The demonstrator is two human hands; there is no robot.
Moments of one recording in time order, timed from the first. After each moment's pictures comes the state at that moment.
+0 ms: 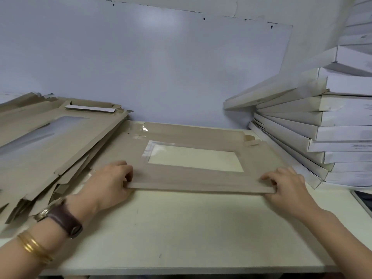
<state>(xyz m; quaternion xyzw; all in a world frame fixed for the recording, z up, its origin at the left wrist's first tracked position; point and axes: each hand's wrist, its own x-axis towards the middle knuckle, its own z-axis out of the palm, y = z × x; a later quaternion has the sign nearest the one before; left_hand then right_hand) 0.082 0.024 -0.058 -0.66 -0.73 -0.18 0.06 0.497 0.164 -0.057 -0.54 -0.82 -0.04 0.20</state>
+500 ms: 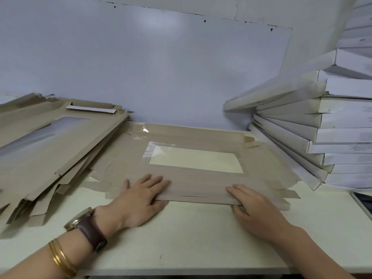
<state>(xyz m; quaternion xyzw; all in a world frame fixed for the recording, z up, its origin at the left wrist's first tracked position) 0.137 0.028 -0.078 -0.70 -0.70 -0.04 -0.10 0.446 0.116 -0.077 -0.44 -0.89 0.04 0.14</state>
